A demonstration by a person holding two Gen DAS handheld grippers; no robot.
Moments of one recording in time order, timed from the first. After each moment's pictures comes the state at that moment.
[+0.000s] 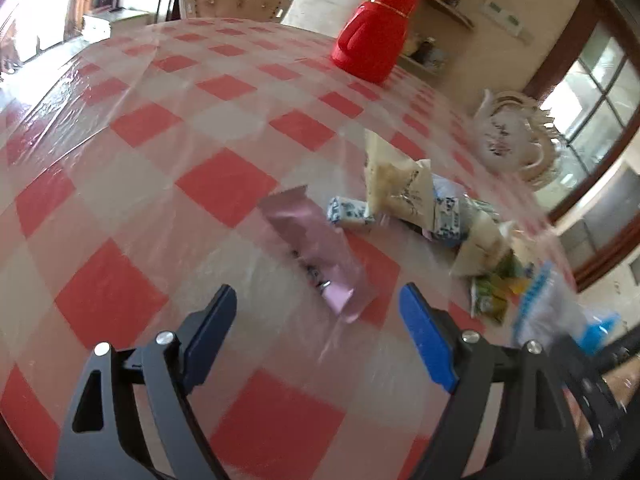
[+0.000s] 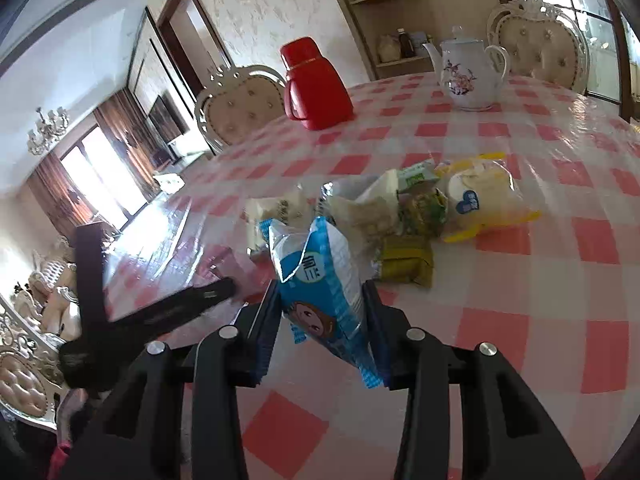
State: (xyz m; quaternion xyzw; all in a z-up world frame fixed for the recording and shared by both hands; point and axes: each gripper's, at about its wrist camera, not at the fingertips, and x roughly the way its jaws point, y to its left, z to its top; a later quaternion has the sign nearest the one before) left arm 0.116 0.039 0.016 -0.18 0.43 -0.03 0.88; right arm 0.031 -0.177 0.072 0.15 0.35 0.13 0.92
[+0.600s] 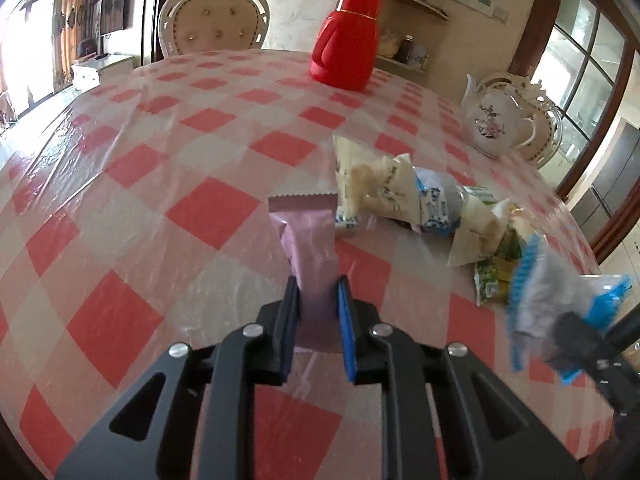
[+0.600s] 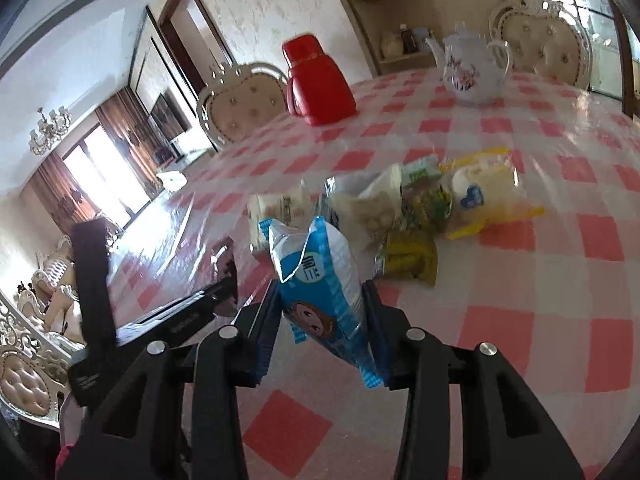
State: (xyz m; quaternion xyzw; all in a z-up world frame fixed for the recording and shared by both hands) left arm 0.097 0.022 0.023 -0.10 0.41 -0.04 0.91; right arm 0.033 -0.174 0.066 0.15 0.36 0.14 0.91
